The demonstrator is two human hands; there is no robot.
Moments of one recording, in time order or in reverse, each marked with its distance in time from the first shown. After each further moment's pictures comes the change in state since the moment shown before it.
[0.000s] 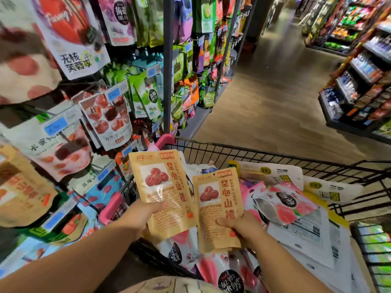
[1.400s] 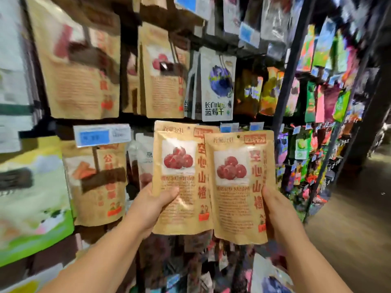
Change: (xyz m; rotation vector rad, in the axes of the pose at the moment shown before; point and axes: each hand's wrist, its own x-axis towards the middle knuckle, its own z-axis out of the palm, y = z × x) left_hand -0.132 0.248 -0.104 -0.102 0.420 0.793; right_hand -0.064 -0.358 0.113 0.079 -0.254 -1.002
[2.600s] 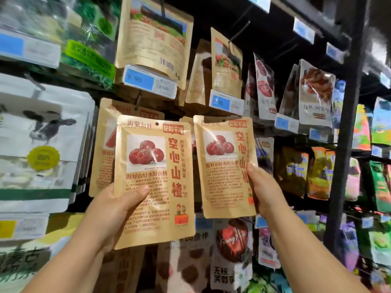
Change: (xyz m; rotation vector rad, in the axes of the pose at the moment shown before) left_hand 0.024 0.173 -0.041 0.086 0.464 0.347; right_hand 0.196 -0.185 0.115 0.352 -0.345 -0.288
